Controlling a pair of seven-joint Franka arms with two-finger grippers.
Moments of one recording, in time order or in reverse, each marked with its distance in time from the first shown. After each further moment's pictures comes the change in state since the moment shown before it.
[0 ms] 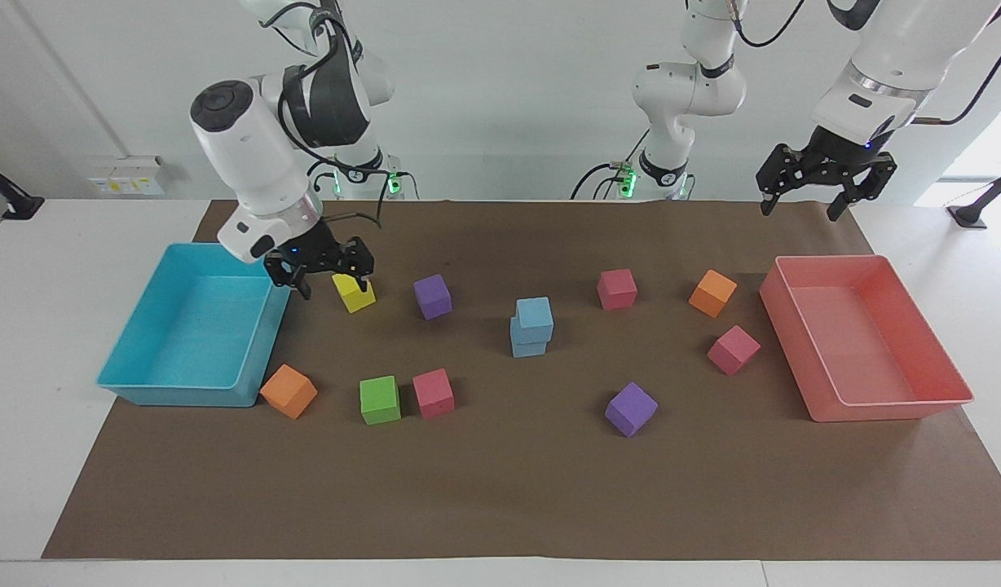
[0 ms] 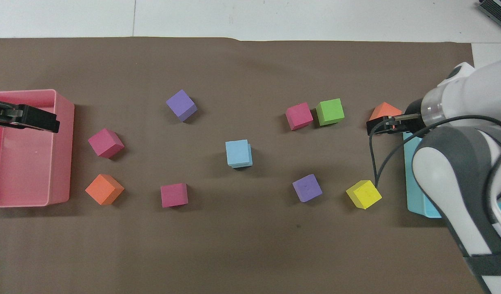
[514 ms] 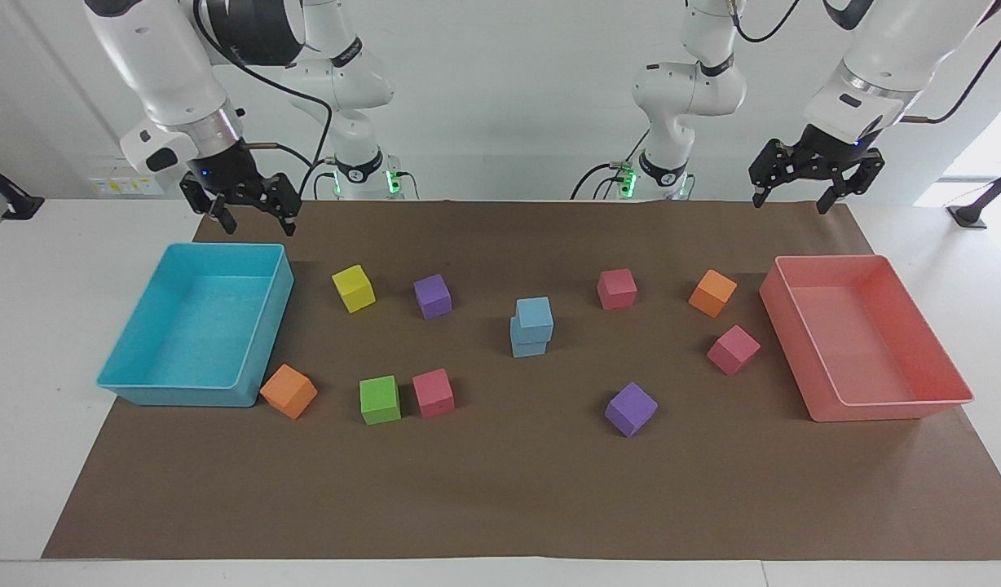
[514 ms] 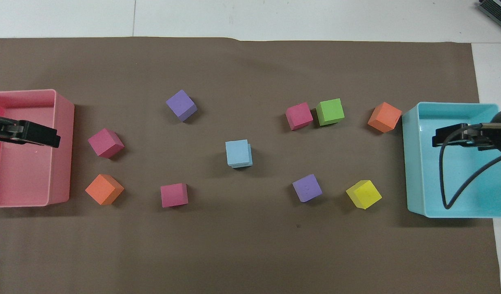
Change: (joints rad) left arm 0.001 -0.057 0.002 -0.082 -0.003 -0.010 -0.002; right arm -0.097 -0.114 -0.005 0.101 -0.070 -0.249 0.048
